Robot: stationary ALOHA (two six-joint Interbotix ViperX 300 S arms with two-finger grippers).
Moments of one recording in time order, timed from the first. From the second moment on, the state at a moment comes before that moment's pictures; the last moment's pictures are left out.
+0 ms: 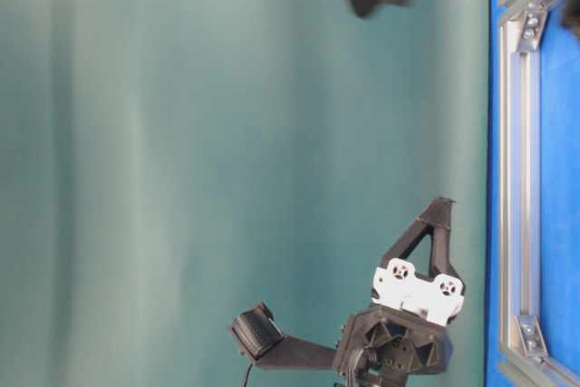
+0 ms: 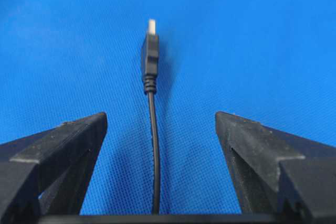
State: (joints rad) left arm 0.28 0.13 0.84 -0.09 -0.76 -0.01; right arm 0.30 0.33 0.76 -0.10 -0.66 0.21
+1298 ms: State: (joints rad) left arm 0.28 0.13 0.85 -0.09 -0.75 -0.01; right arm 0.30 0.24 0.73 -0.10 -0.54 0.20
